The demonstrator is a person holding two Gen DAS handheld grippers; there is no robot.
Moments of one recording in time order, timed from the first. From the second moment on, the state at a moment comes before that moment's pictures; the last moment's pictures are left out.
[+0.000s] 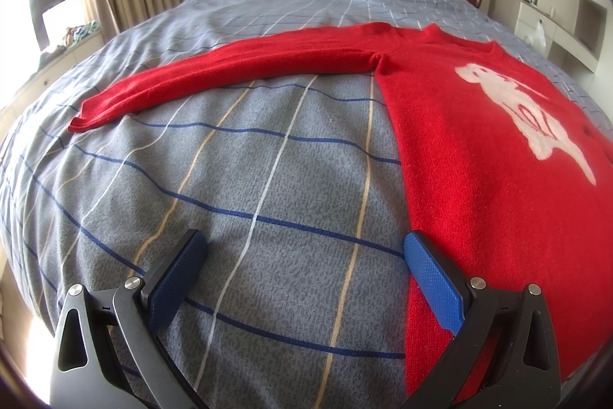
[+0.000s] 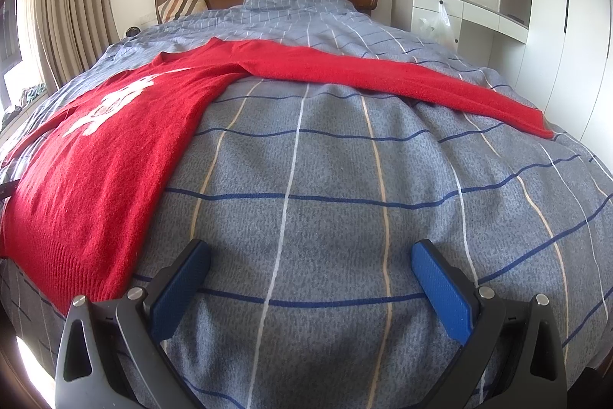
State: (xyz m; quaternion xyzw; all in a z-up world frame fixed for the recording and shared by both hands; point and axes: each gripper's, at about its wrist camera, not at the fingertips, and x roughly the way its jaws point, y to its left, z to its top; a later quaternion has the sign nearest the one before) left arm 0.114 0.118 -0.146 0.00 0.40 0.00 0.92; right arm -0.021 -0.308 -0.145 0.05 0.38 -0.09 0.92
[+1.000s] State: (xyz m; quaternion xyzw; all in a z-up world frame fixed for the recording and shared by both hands) left arm 0.113 0.120 -0.146 0.01 0.40 0.00 0.92; right arm -0.019 -0.273 -0.064 -0.07 0.41 -0.25 0.87
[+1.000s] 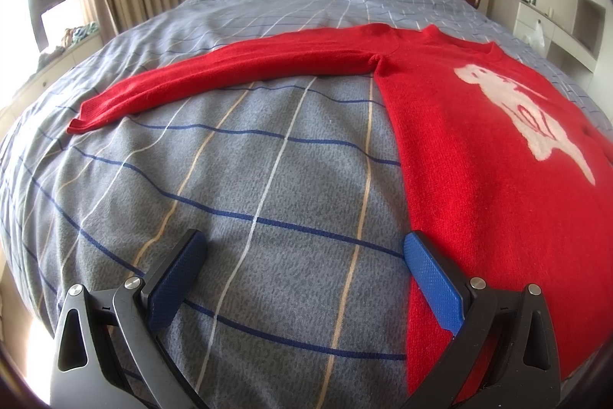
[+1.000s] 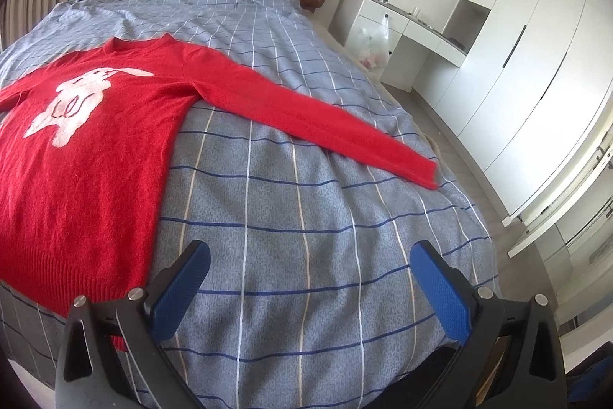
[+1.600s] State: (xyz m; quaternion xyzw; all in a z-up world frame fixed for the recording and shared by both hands) left arm 0.066 0.121 -0.105 -0.06 0.43 -0.07 0.90; right arm -0.025 -0.265 -0.048 -0.08 0.41 -0.24 0.87
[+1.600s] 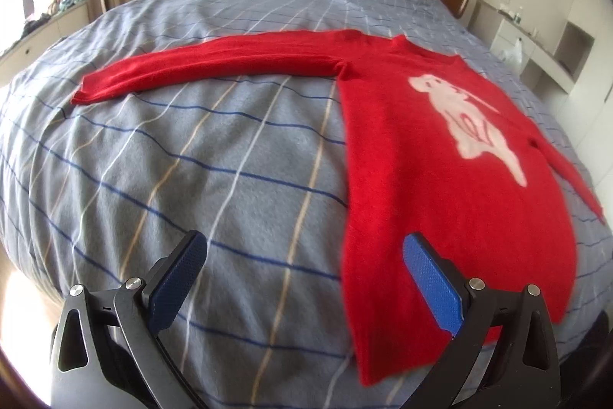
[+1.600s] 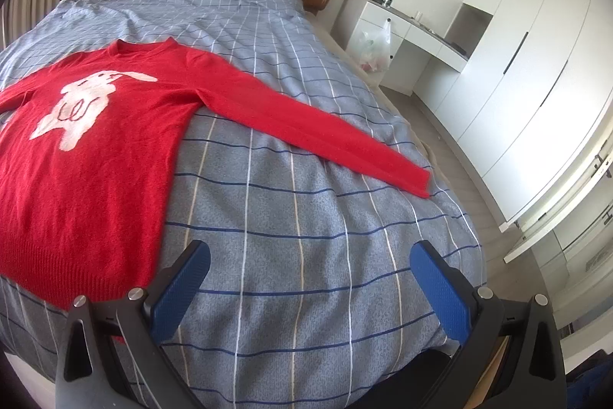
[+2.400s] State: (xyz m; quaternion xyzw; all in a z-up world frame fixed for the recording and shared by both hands) left arm -0.016 0.056 -0.036 0.02 0.42 -0.14 0.90; right arm -0.052 -0.164 -0.013 -0.10 0.43 -0.09 0.89
